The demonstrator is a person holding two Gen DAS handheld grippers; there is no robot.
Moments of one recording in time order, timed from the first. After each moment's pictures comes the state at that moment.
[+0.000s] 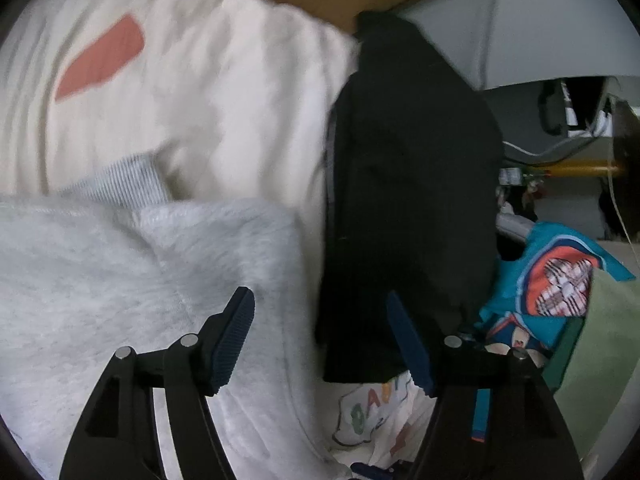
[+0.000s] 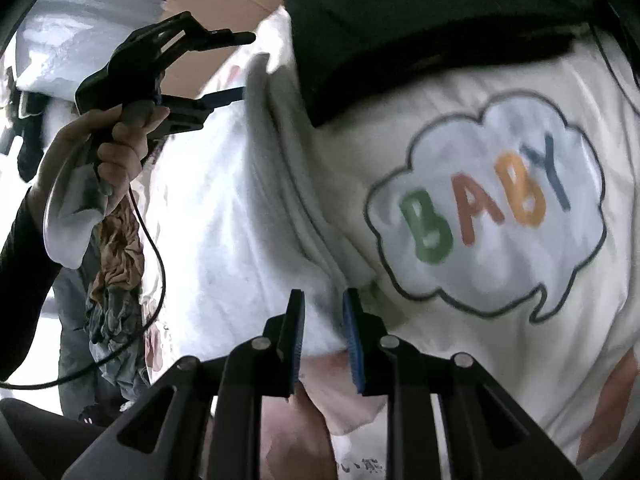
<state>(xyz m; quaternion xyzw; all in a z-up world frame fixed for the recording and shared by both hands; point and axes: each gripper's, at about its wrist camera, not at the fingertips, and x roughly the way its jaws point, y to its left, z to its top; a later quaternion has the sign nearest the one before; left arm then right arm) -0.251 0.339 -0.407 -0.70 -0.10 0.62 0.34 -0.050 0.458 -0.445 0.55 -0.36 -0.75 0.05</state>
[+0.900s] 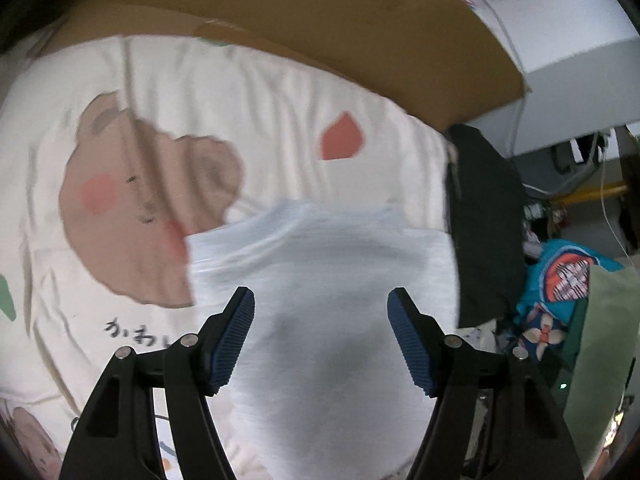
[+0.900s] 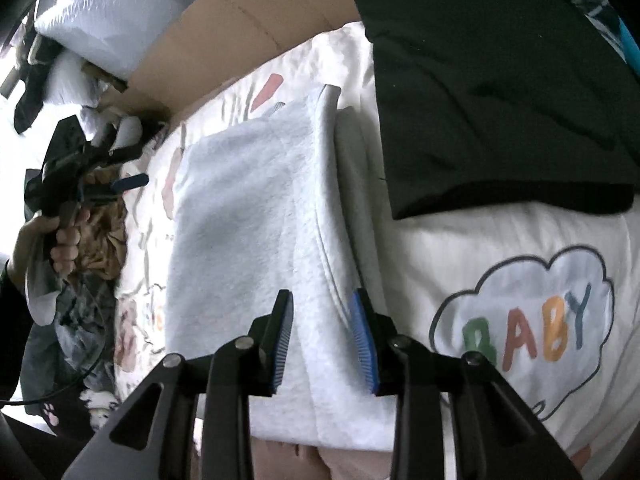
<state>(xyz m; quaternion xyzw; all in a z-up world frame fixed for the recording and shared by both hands) -0.283 0.096 -0.380 -0.65 -0.10 0.70 0.27 -0.141 0.407 -0.420 0.56 -0.25 -0.79 0.05</state>
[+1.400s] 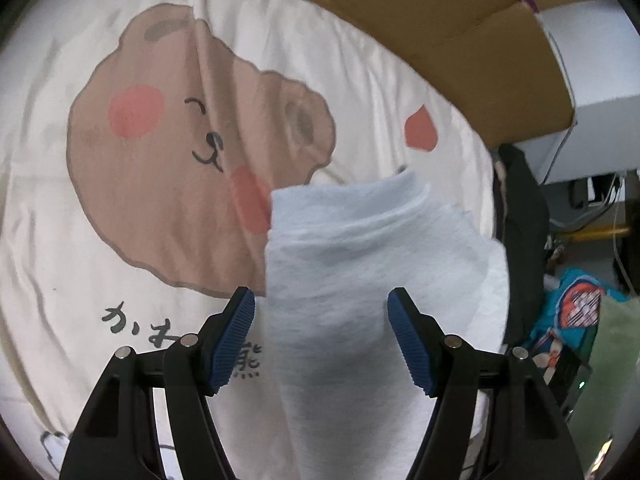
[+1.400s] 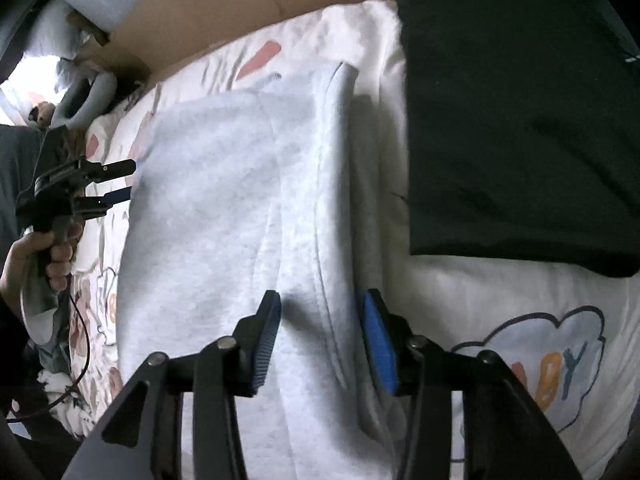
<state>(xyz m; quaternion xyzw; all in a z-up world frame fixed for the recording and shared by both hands) -0.279 0.057 -0.454 -0.65 -0.15 0.70 0.26 -0.182 0.382 -0.448 0.60 -0.17 -0.78 0.04</state>
